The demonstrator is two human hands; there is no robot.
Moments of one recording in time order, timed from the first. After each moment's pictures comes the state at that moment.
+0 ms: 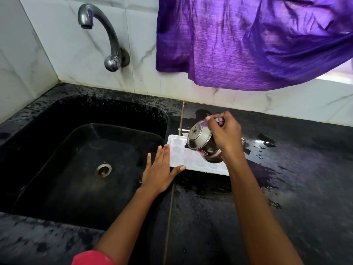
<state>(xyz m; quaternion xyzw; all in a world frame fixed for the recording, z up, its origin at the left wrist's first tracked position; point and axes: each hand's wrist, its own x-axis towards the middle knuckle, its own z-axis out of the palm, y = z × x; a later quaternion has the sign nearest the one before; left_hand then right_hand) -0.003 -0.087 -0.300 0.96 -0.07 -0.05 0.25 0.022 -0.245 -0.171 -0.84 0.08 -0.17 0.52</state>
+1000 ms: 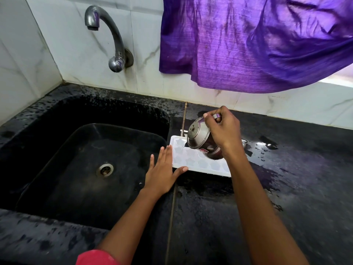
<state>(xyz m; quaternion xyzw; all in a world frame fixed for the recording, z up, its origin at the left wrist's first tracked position) -0.006 -0.088 -0.300 0.96 -0.07 -0.04 0.27 0.023 -0.234 -0.157 -0.87 0.02 -0.16 0.46</state>
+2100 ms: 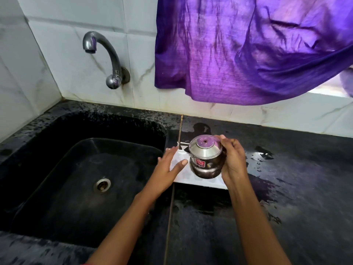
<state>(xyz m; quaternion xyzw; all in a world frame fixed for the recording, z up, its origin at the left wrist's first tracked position) 0.011 -0.099 -0.261 0.84 -0.08 -0.01 0.54 0.023 -0.267 -0.198 -0.52 0.15 -0.12 0.83</state>
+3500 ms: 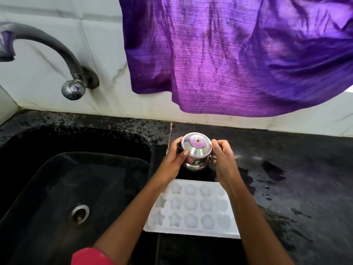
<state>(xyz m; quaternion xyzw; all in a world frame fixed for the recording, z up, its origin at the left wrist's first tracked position) 0.147 -0.151 -0.262 0.70 -0.09 -0.10 0.70 0.150 -0.308 -0.256 -0.70 0.15 -0.04 0.70</state>
